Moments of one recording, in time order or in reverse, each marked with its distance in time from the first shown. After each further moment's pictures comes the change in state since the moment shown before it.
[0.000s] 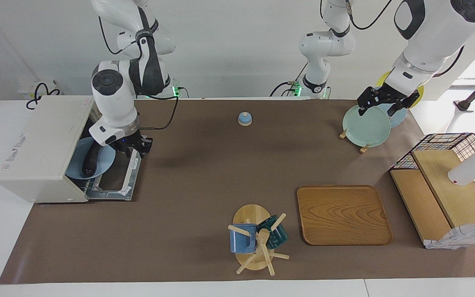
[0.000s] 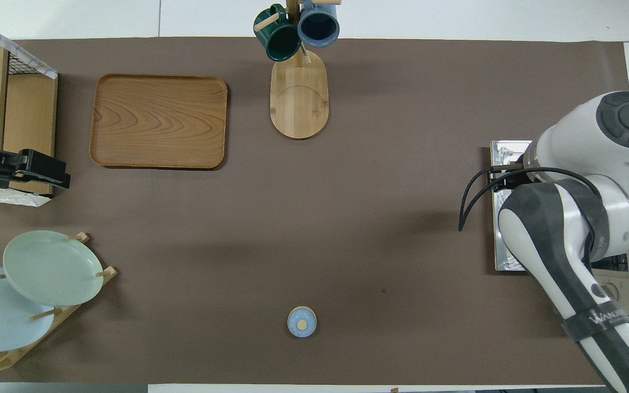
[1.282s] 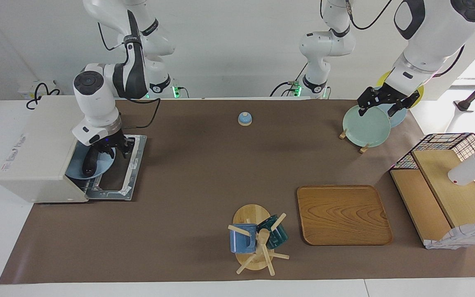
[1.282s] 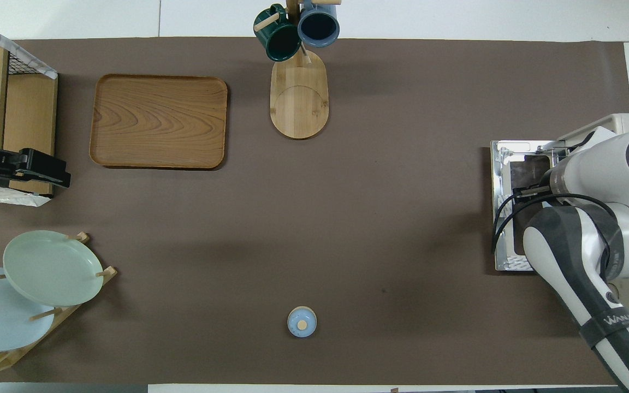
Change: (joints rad) left arm 0.000 0.000 0.000 -0.002 0.000 0.007 0.000; right arm -0.116 -0.040 0.001 -0.219 -0.042 0.255 -0.219
